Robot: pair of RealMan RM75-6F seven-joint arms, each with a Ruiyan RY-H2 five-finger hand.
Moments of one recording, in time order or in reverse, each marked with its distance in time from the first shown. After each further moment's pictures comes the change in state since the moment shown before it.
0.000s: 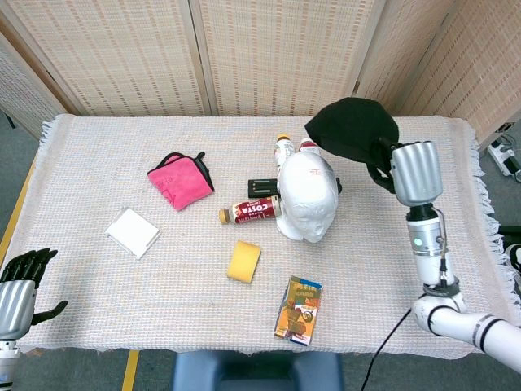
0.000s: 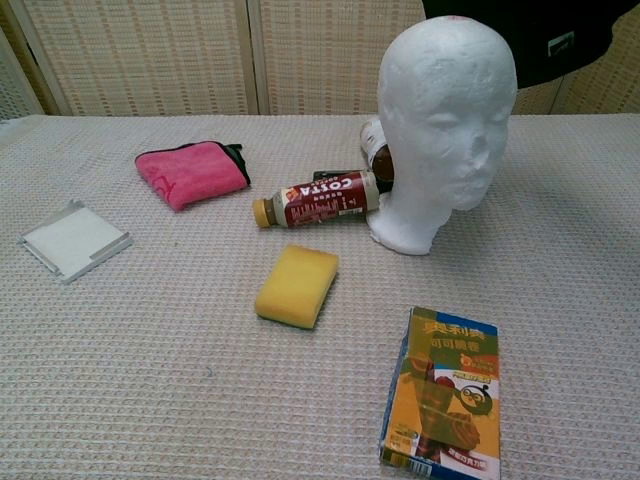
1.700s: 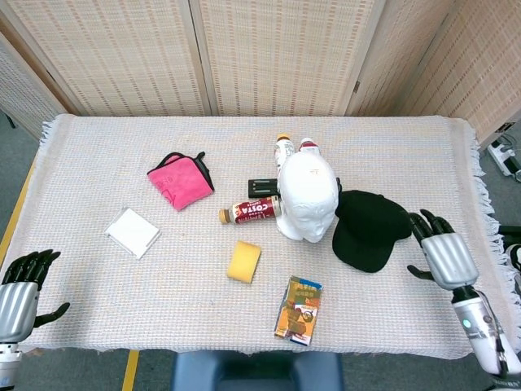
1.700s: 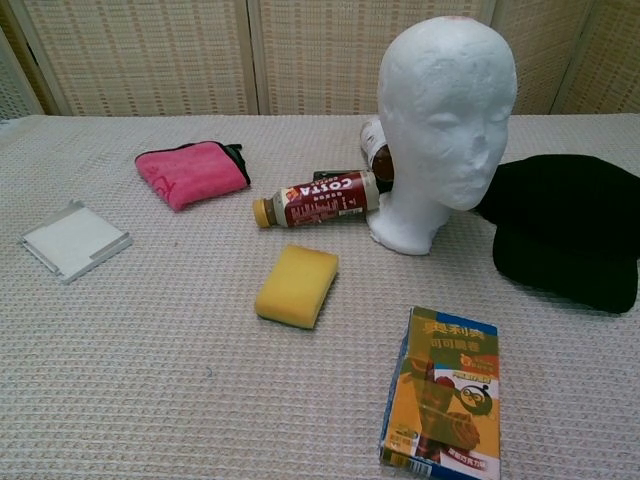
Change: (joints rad) left arm 0.009 0.013 0.010 -0.049 0.011 0.015 0.037; right arm -0.314 0.198 -0.382 -0.176 -0.080 0.006 0.006
